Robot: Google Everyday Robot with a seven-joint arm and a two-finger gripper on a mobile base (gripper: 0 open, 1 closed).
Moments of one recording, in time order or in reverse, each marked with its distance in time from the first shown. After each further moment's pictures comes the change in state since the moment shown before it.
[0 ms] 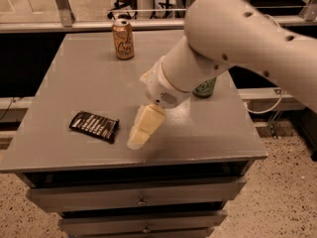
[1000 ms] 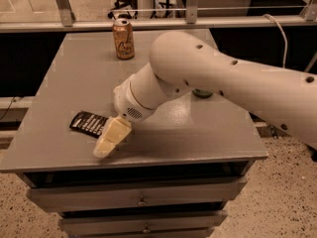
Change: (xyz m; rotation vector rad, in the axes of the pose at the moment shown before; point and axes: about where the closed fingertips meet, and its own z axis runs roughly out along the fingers) arm -0.040 0.007 0.077 -0.026 -0.126 0.043
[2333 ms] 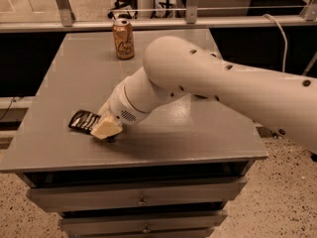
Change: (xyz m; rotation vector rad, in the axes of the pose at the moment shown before) arm -0.009 0.005 0.008 0.021 -0.018 0.022
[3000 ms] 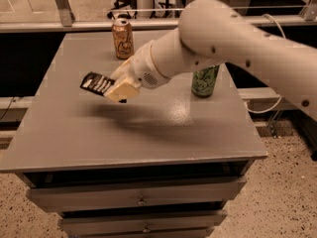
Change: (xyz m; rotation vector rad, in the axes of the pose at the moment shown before) arm -0.026 -0.070 -0.058 0.076 -0.143 -0.045
